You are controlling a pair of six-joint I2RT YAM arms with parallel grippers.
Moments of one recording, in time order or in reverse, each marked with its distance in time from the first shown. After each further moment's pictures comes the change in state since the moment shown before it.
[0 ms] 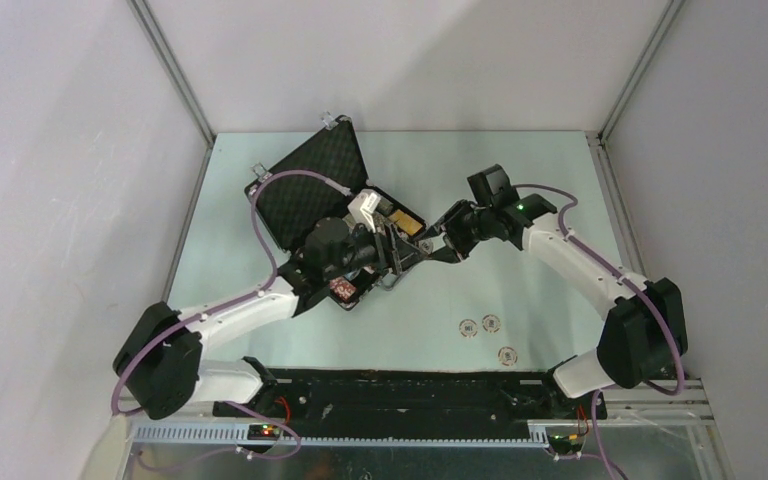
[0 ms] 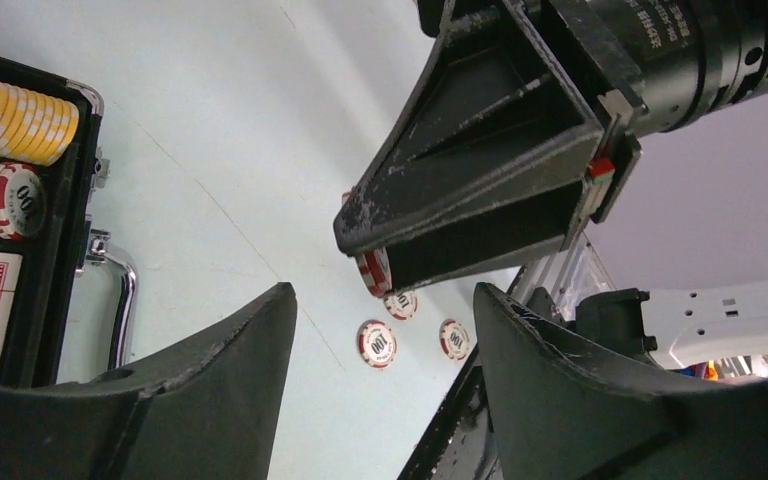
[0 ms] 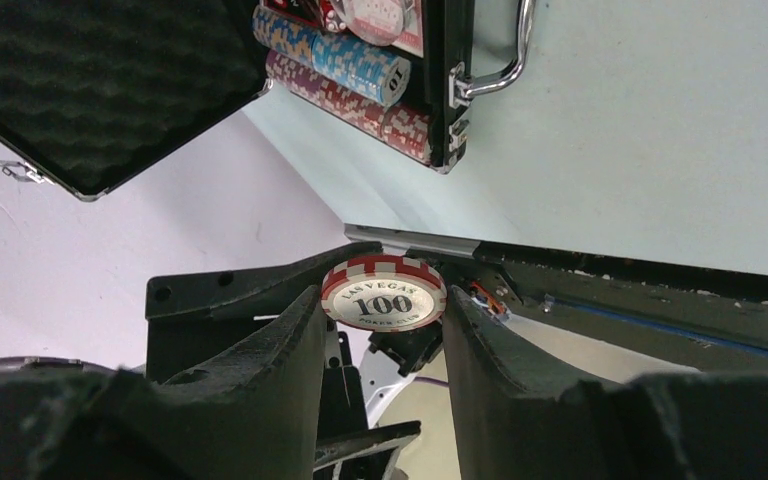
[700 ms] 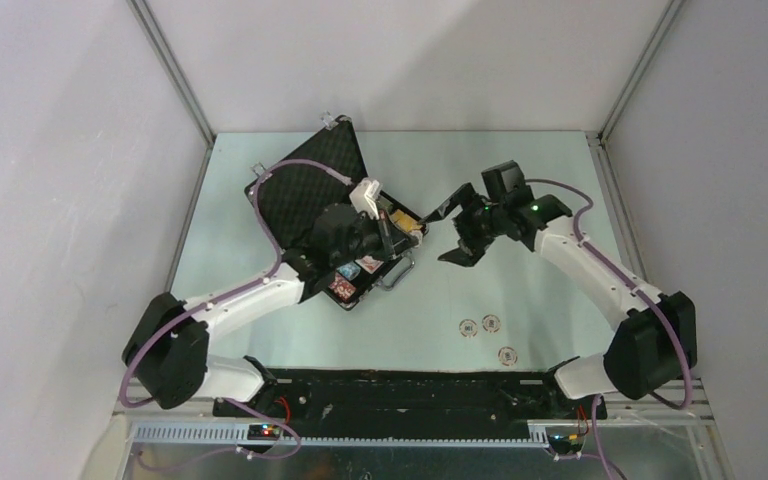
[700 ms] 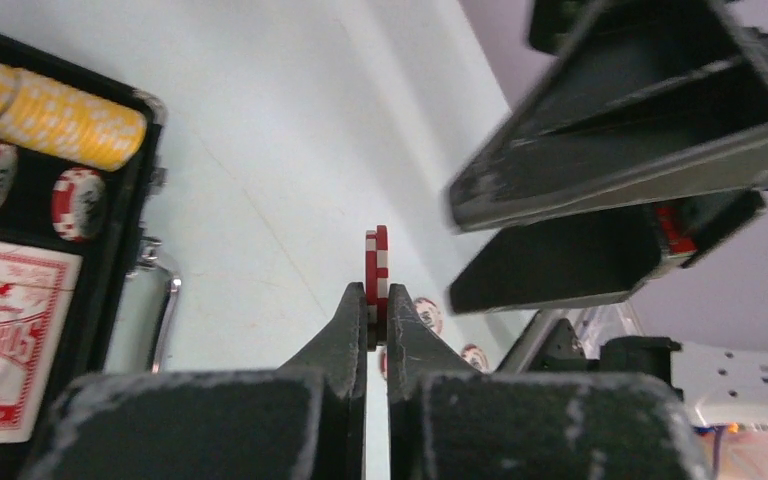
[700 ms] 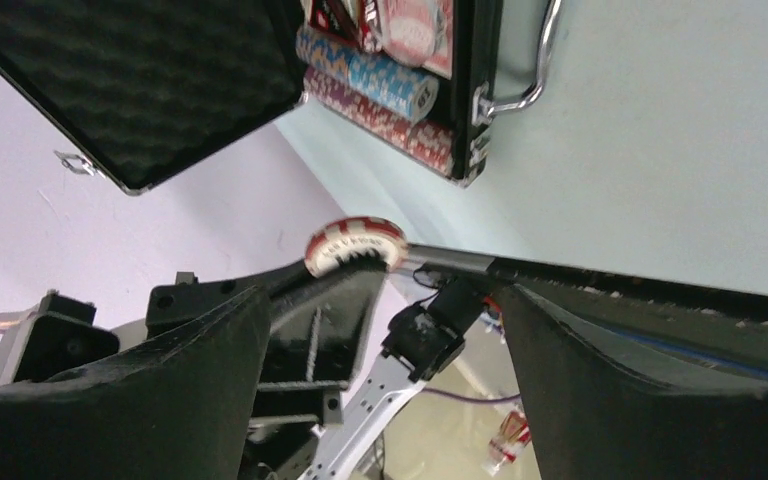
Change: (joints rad) left arm 0.014 0.063 0.098 -0.095 -0.061 -0.019; right arm -0.014 -0.050 -0.010 0.033 0.008 0.006
